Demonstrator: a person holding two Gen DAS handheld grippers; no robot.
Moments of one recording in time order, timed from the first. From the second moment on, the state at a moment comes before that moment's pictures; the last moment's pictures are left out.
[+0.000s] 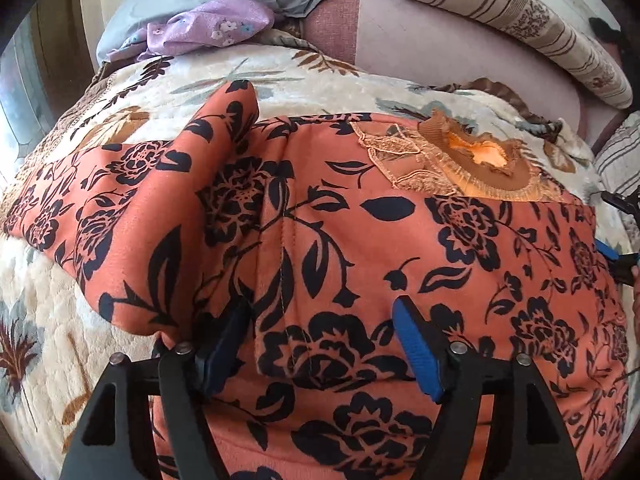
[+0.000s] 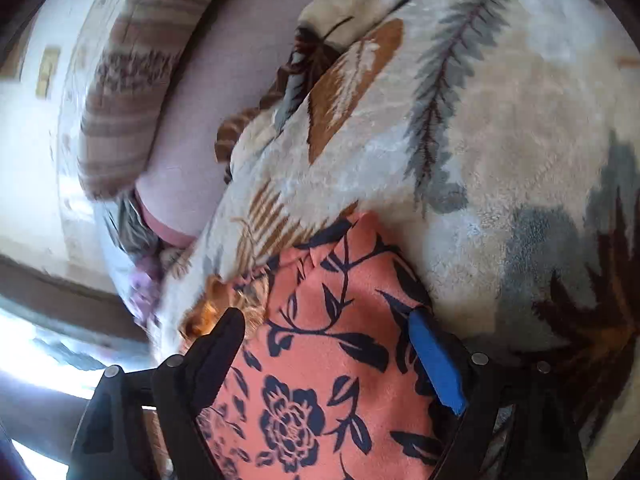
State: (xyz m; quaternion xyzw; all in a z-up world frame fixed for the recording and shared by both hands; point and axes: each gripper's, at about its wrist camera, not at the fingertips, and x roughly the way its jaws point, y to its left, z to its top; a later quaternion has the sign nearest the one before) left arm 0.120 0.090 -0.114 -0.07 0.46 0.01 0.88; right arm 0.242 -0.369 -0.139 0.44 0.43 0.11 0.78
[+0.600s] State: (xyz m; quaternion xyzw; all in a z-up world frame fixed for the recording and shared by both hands) left arm 0.047 0.383 -0.120 -0.56 0.30 0.10 0.76; right arm 0.102 -0.253 -0.127 0.14 0.41 0.13 0.89
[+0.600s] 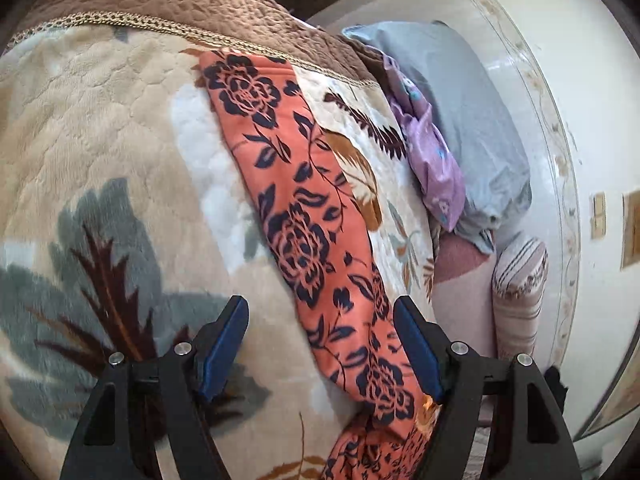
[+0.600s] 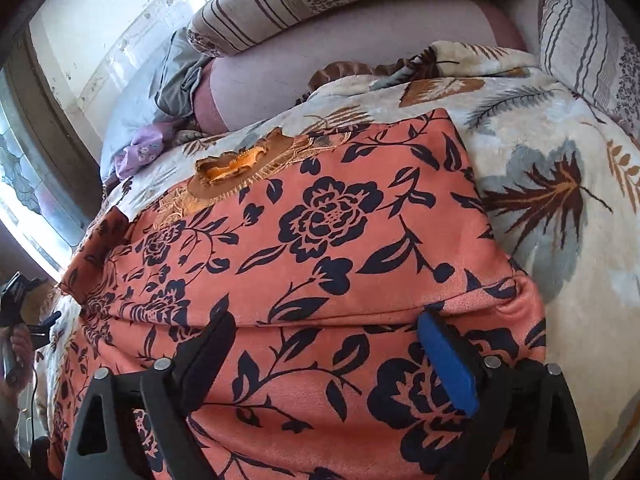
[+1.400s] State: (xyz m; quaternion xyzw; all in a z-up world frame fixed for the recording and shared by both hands) left arm 0.113 0.383 -0.007 -0.32 0.29 0.19 0.88; right arm 0.102 -0.251 -0.130 0.15 0.40 0.14 0.89
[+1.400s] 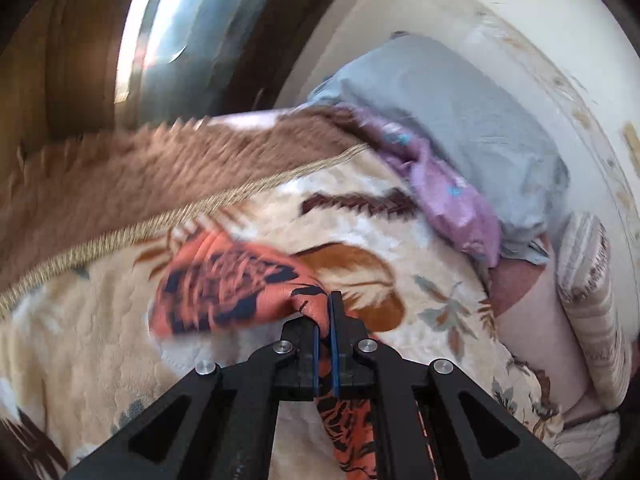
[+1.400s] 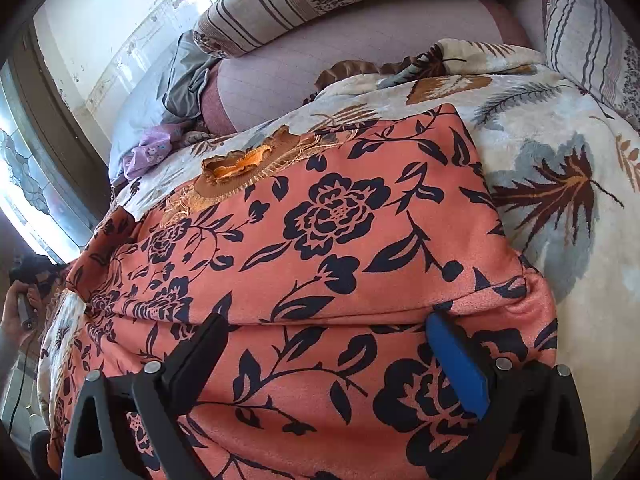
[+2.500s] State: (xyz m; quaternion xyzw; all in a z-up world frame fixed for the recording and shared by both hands) left arm 0.103 0.167 -0.078 -0.19 0.42 0.06 0.89; right arm 0.103 -0.261 -0.113 0.18 0.42 0.12 0.88
